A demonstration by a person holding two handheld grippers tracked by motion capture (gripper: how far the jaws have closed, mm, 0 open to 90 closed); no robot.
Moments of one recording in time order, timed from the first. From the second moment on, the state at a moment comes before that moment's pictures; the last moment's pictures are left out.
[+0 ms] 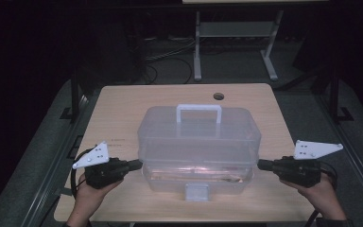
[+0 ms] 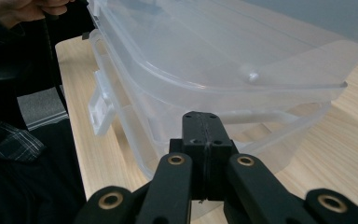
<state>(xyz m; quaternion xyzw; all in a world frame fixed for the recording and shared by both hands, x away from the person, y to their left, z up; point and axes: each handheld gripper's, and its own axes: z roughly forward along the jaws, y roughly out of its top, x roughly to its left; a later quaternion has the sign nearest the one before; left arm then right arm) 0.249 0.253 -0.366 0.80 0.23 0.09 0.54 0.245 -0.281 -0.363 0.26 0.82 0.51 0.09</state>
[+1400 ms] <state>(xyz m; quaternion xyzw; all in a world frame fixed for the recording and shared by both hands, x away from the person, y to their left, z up) 0.240 0.255 -0.401 0.83 0.25 0.08 0.49 0.237 -0.276 -0.397 0.27 0.85 0.46 0.08</state>
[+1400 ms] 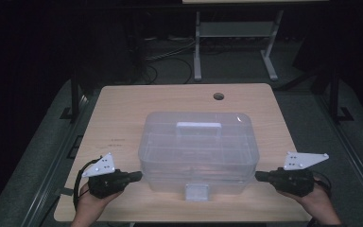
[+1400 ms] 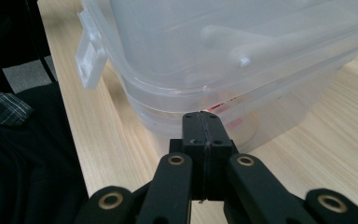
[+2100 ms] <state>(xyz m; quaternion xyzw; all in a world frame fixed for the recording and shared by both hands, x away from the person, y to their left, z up) 0.243 0.275 -0.403 0.83 0.29 0.09 0.47 0.244 -0.297 -0.402 0.30 0.83 0.46 0.11</state>
